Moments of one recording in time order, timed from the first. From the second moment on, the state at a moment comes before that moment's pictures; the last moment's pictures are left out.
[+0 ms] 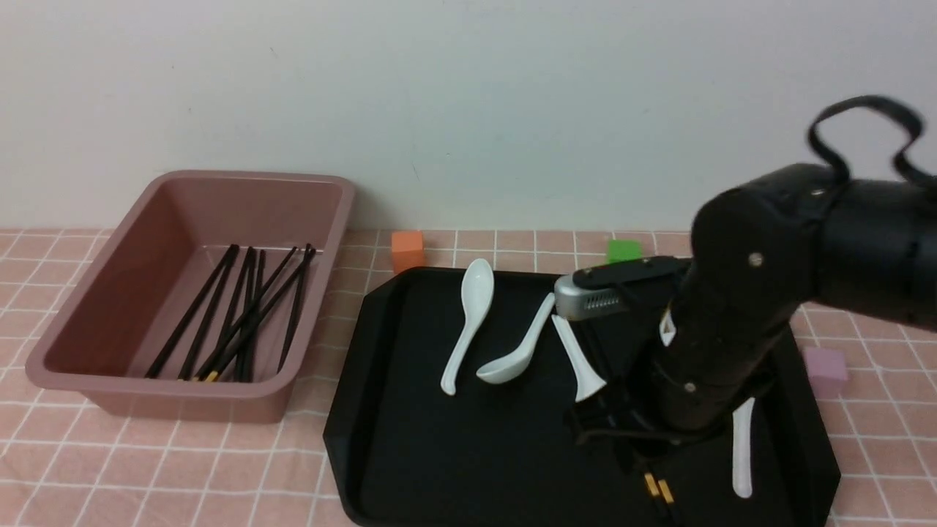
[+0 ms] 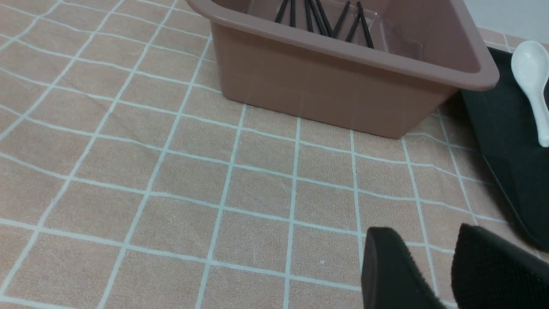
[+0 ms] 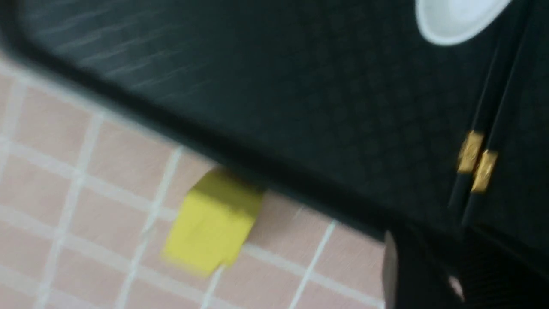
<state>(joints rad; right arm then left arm) 0.57 1.73 -1.19 0.07 0.94 0.30 -0.02 -0.01 0.03 -0.10 0.39 -0.21</state>
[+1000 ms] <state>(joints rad) 0.51 1.95 -1.22 -0.01 0.84 0.37 -0.02 -0.01 0.03 -0.10 0.39 -0.21</state>
